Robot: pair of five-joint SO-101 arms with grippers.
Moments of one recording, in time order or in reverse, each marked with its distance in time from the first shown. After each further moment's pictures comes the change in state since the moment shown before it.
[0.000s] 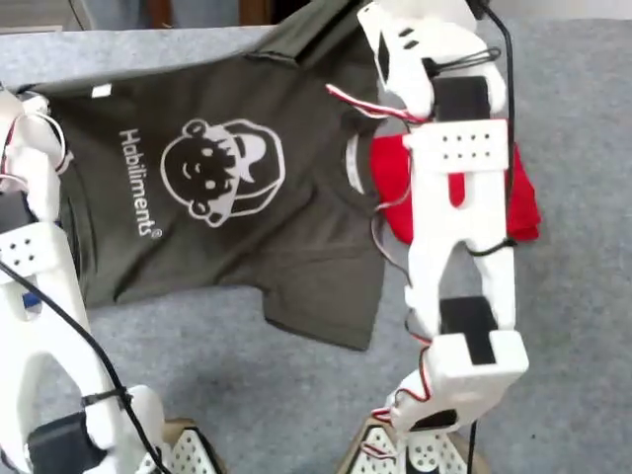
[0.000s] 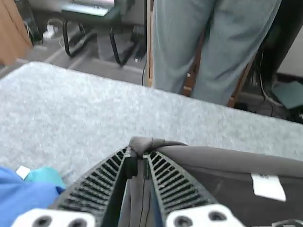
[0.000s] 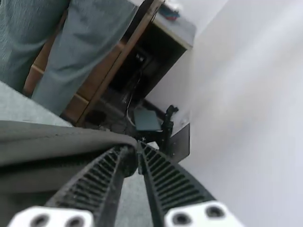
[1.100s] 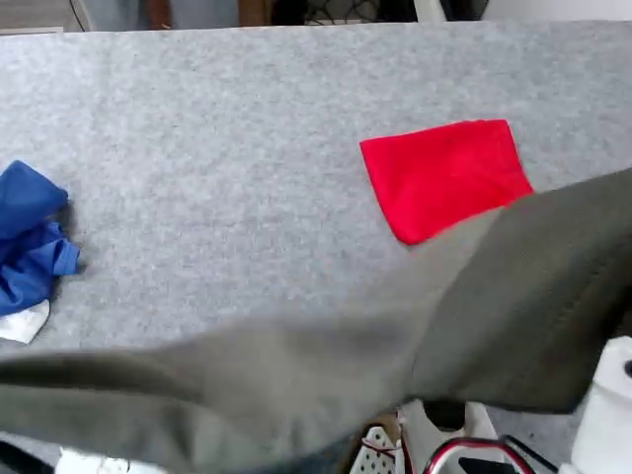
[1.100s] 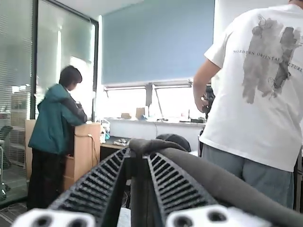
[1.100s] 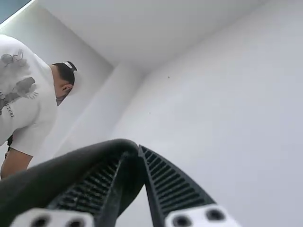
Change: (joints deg) left arm -14.9 -38.5 -69.9 67.0 0.0; right arm 13.1 -47.1 -27.7 14.6 0.0
